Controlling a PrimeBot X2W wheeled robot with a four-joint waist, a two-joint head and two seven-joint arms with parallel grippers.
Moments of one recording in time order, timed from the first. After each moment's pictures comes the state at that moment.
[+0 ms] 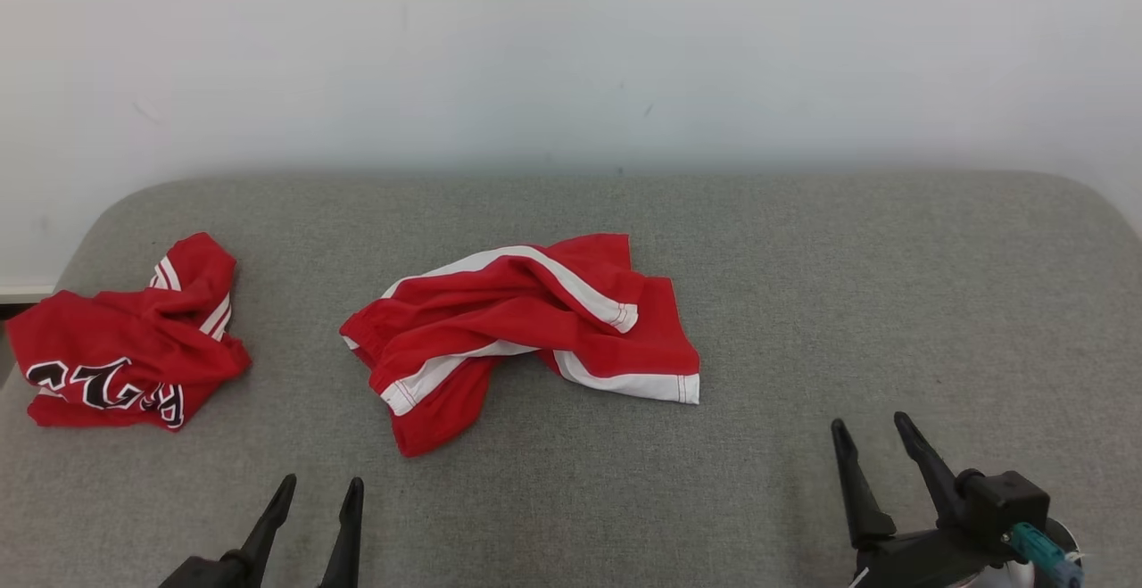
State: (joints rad) left arm 0.02 0.11 -0.17 0.26 -0.16 -0.13 -0.26; right arm -0.04 -0.05 -0.01 0.35 0.19 0.13 -0.26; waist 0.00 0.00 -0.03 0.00
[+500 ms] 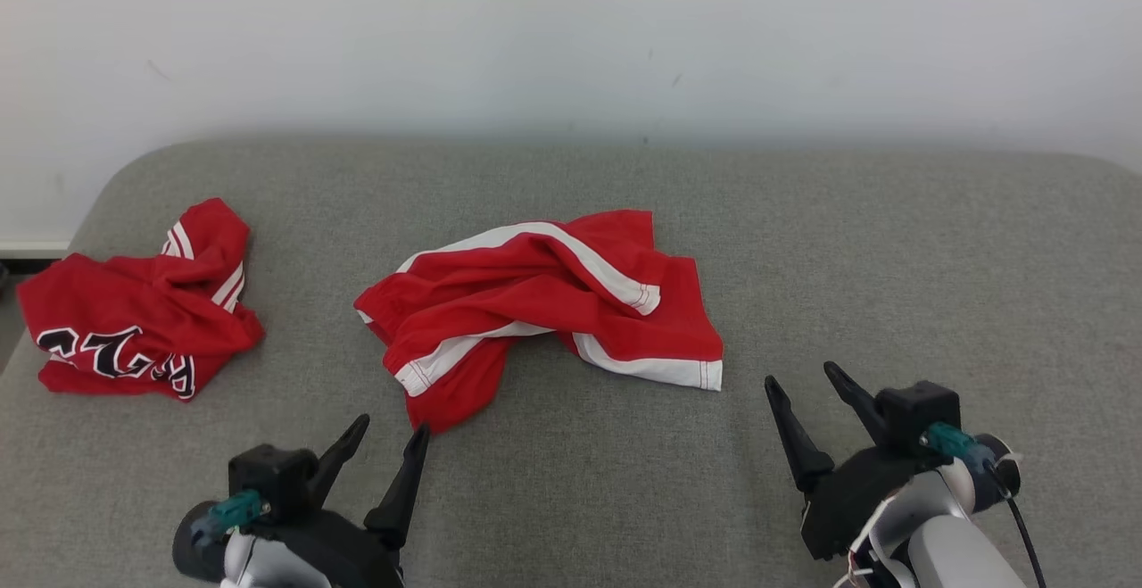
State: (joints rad) left arm -0.20 0.18 -0.38 0.38 -0.34 -0.13 -0.10; right arm -0.21 -0.05 0.09 0.44 0.17 0.13 -0.09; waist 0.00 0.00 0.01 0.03
